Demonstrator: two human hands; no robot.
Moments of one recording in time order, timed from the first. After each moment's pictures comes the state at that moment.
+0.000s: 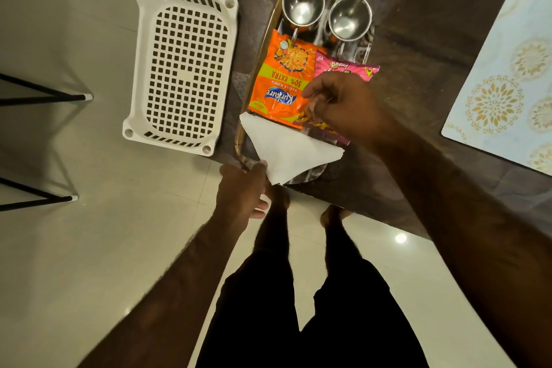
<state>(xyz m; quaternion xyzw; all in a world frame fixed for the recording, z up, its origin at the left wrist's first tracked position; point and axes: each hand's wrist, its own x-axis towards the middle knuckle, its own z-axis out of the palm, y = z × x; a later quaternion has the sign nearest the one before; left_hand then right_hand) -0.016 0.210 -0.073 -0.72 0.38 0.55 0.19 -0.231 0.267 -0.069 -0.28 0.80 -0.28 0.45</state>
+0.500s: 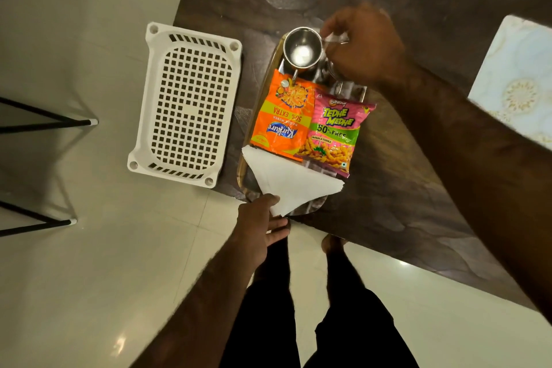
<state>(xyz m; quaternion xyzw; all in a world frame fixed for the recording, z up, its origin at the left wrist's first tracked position) -0.036 0.220 -0.067 -0.72 0.17 0.66 0.11 -0.328 0.180 -0.053 -0.37 0.87 -0.17 0.29</state>
